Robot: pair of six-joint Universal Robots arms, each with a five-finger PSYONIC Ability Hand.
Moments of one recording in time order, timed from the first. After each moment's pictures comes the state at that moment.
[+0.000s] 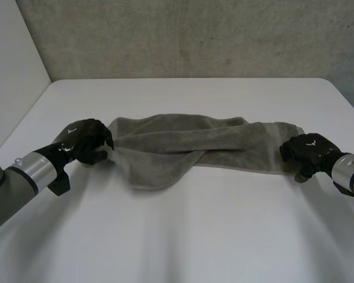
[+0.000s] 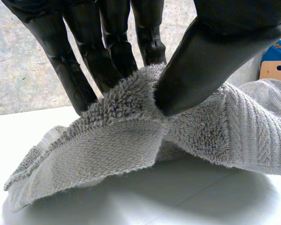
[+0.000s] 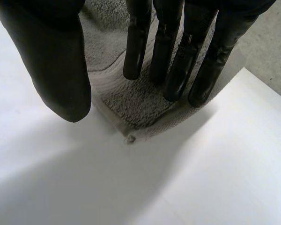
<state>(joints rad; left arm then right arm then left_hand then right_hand) 4.66 -1.95 -1.77 3.50 -0.93 3.03 1.51 -0.98 1.52 -0.01 1.01 2.49 1.25 1.32 1.34 1.36 1.08 0.72 0.73 0.72 0.72 0.52</state>
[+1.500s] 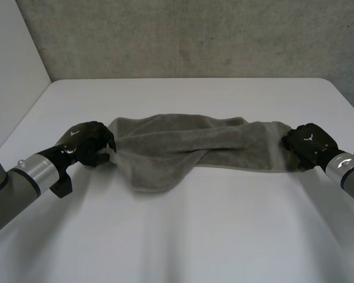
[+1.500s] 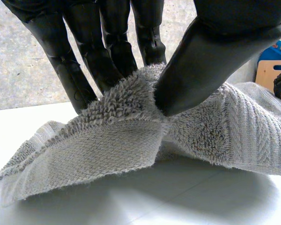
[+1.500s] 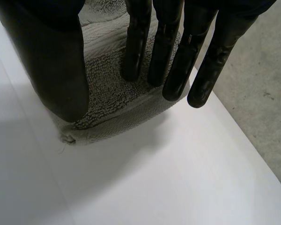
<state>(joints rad) 4.65 -1.96 -1.77 3.50 -0.93 3.03 1.52 -0.90 1.51 -0.28 1.01 2.37 1.25 1.32 1.34 1.36 1.08 0.74 0.74 0.73 0.73 0.54</state>
